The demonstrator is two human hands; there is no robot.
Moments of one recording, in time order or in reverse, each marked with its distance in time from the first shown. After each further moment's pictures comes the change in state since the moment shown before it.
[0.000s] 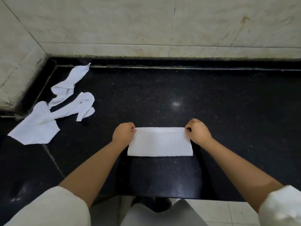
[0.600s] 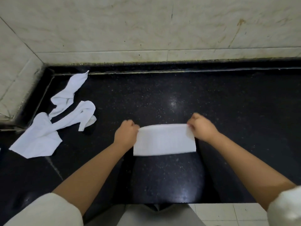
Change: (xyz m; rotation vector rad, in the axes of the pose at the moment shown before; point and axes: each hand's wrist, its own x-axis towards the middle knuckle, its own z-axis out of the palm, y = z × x) left_hand 0.008 -0.004 -0.021 0.219 0.127 0.342; right_hand 0.011 -0.012 -0.032 -0.164 -0.008 -0.151
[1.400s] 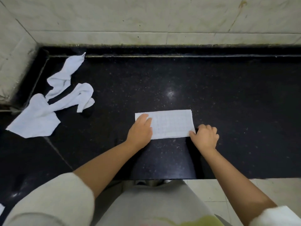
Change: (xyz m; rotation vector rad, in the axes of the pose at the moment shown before) left_hand -0.042 0.047 0.035 -0.100 -0.056 0.072; right_hand -0.075 -0.024 0.055 0.129 0.108 0.670
